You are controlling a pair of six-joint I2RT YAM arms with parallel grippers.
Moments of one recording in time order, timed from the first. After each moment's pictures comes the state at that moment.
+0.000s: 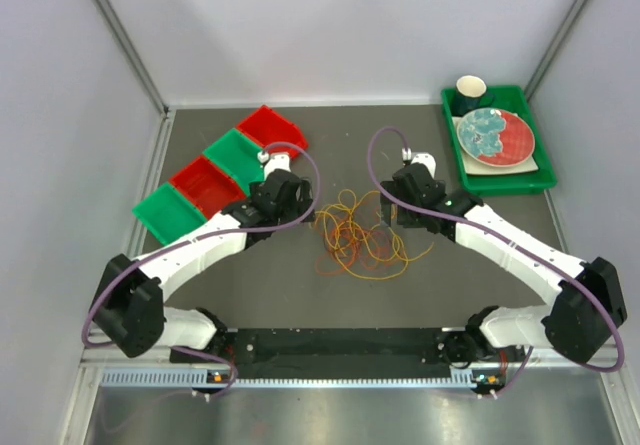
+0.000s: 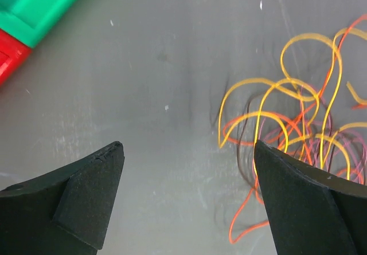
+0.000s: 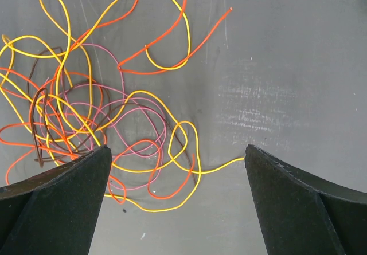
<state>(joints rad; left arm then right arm) -0.66 1.34 0.91 -0.36 -0.35 -0.57 0.66 1.28 0.99 -0.63 0.34 0.52</state>
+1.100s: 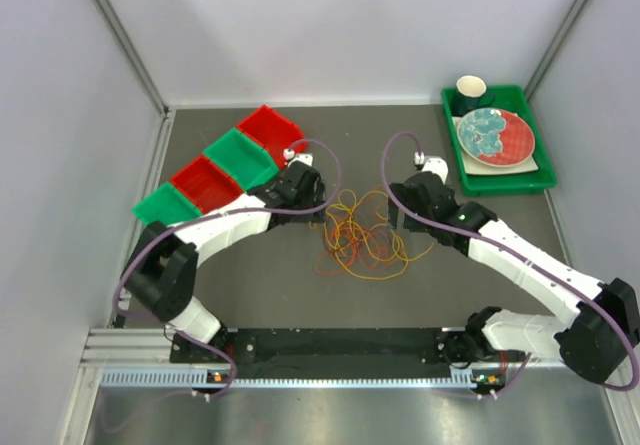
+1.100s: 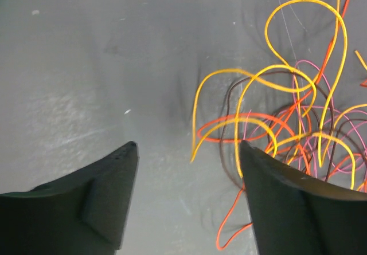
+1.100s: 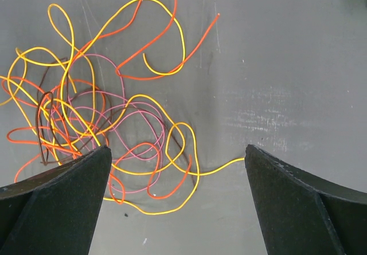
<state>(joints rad) -0.66 1.55 1.03 -0.38 -0.23 -0.52 0.66 1.15 0.89 -0.56 0.37 0.54</state>
